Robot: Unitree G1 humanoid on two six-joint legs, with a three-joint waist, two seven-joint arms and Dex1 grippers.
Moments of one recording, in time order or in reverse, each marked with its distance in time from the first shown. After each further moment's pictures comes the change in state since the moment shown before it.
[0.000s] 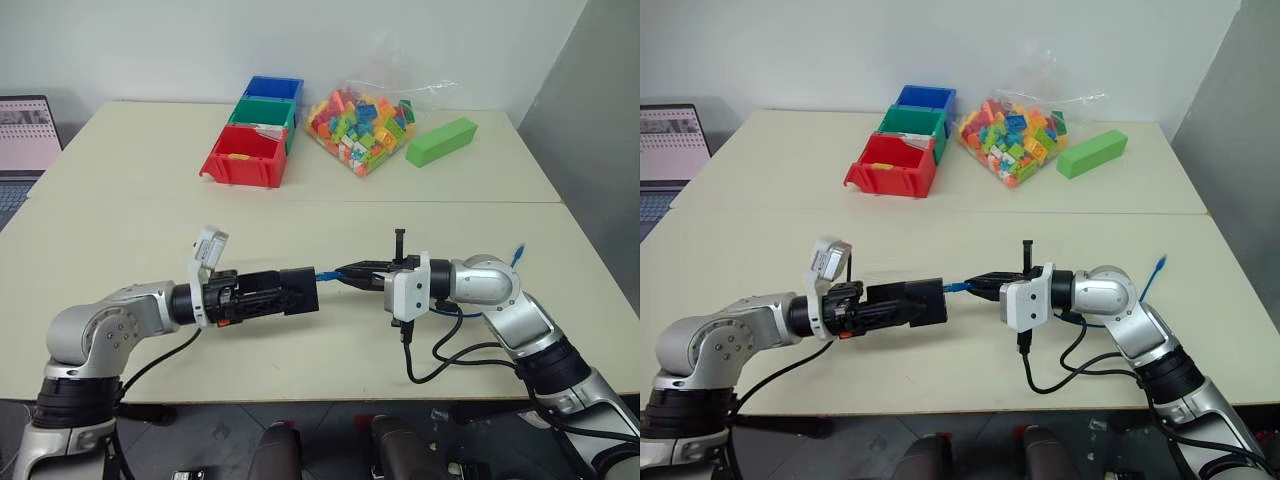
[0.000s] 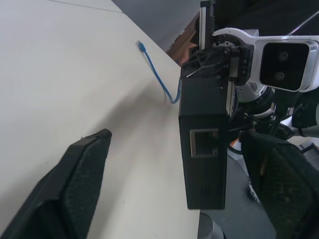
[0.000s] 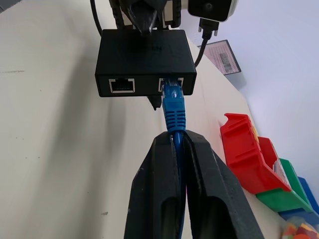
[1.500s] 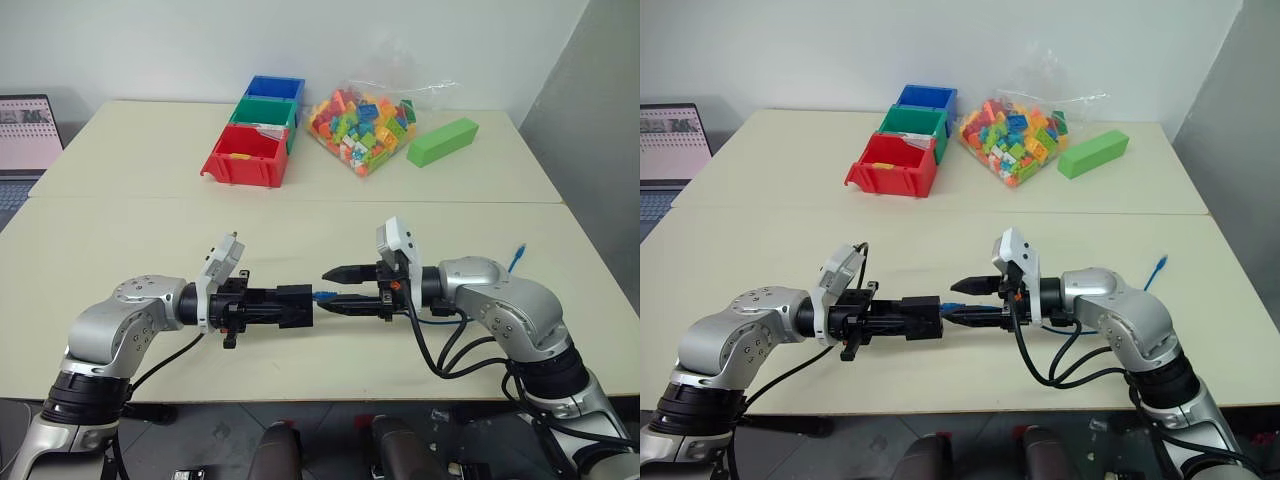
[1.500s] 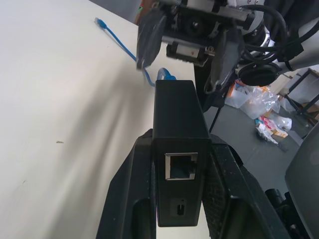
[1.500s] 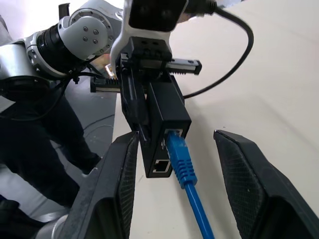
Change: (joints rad) left arm 0.004 0.053 -0.144 0.010 0.203 -0.319 -0.267; right arm -0.016 0.101 -0.117 -0.253 0.664 1.197 0.002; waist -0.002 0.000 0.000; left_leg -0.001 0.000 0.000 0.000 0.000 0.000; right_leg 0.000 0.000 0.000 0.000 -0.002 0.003
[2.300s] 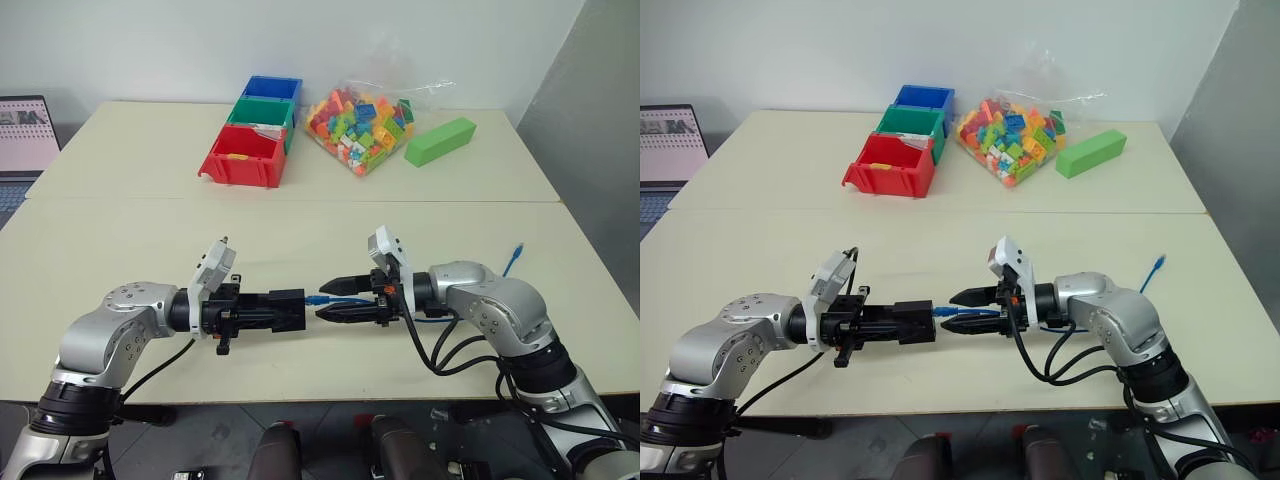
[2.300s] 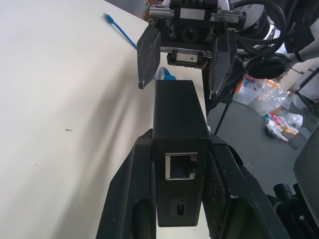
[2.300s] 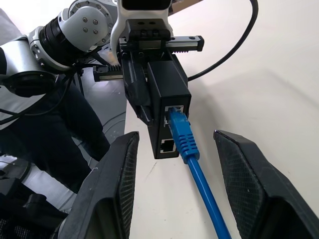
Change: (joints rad) left arm 0.058 0.025 0.016 -0.001 0.008 -0.064 0.002; right arm -0.016 0.030 0.038 0.084 -0.020 0.011 0.060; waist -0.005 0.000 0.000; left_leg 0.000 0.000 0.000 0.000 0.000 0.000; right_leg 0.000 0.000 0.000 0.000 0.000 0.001
